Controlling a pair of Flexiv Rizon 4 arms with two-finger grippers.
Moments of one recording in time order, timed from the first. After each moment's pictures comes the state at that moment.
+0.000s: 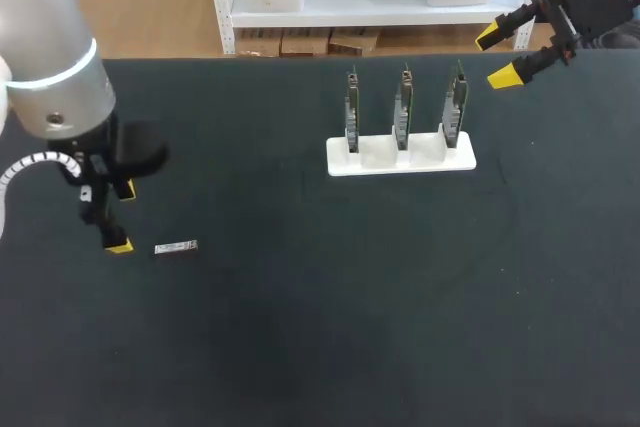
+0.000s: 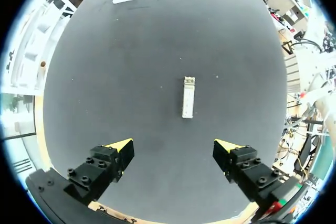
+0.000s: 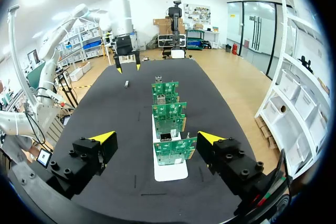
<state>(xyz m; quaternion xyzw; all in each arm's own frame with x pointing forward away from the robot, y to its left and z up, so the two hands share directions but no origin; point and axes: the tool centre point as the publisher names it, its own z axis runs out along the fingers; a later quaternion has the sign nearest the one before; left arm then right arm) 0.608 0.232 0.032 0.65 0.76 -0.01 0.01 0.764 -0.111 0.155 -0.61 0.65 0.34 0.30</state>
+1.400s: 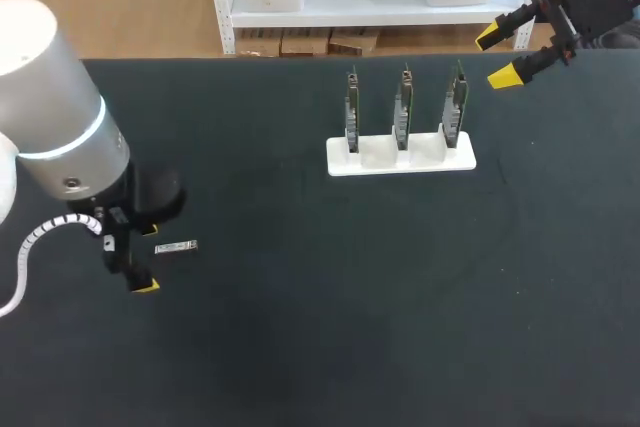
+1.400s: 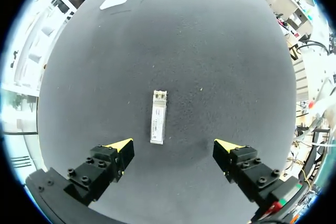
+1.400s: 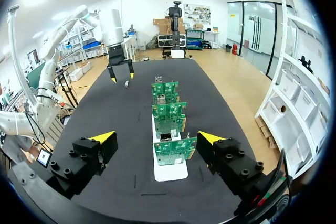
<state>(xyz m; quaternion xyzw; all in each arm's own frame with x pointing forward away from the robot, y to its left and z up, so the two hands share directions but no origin) 0.576 0.201 -0.008 0.64 0.77 -0.02 0.05 0.764 -0.111 0.155 -0.61 0.65 0.34 0.30</state>
